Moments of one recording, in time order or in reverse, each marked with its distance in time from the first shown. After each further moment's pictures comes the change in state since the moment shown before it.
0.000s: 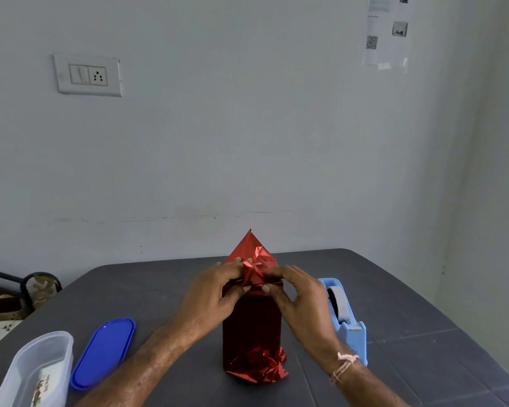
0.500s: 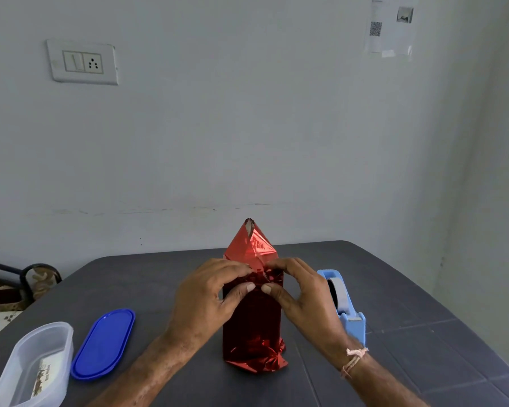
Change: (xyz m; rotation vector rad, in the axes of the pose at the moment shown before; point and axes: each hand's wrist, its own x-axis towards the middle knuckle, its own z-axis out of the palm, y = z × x) left_hand -0.025 0.017 0.001 0.165 0.289 0.160; right_hand -0.005 0.004 -0.009 -0.003 -0.080 -0.051
